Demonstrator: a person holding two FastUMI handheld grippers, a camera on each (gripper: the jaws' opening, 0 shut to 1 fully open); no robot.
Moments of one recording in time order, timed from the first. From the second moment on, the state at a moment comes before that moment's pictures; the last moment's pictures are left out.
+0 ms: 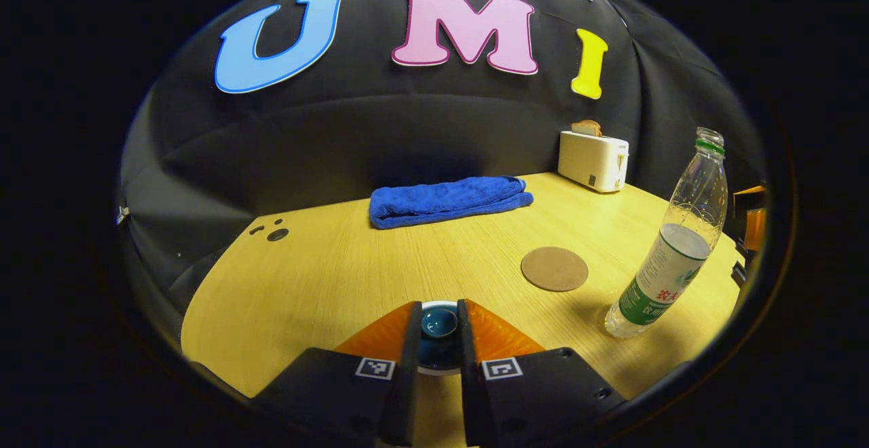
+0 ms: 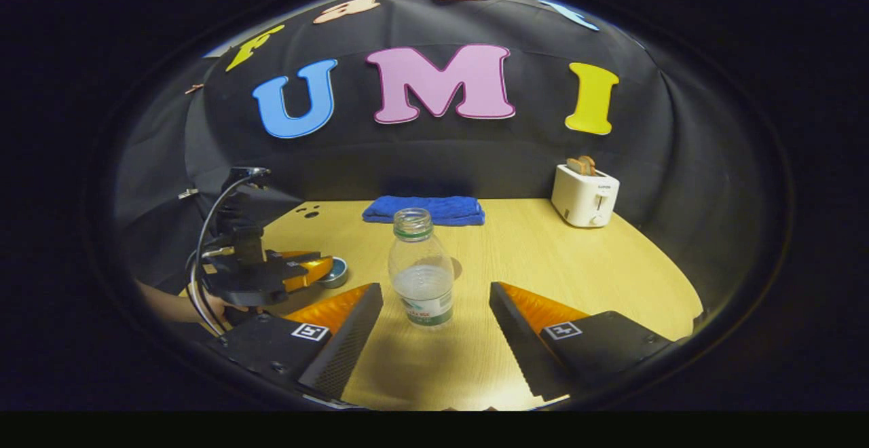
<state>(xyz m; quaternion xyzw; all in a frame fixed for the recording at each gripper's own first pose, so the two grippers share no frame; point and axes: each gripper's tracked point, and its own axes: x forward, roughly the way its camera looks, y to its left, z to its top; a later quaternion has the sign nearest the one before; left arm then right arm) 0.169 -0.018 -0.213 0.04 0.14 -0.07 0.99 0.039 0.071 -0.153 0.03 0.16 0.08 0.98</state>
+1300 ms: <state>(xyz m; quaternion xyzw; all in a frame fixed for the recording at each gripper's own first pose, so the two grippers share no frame) 0.144 -0.001 -0.178 0.03 0.12 -0.04 0.99 0.126 0.095 -0.197 0.05 0.12 0.04 0.99</state>
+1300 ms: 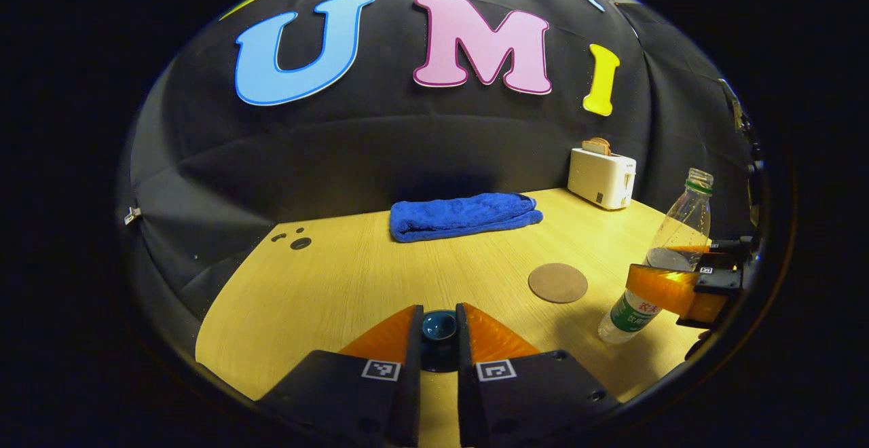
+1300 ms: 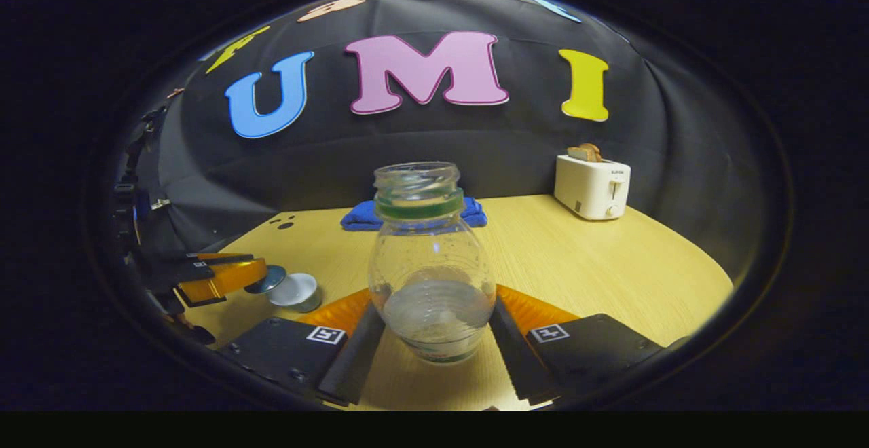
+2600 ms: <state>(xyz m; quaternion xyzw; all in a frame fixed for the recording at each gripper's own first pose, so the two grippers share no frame) 0.066 0.114 -0.176 -0.05 0.09 0.05 0.99 0.201 0.158 -0.173 -0.41 0.05 0.11 0.91</state>
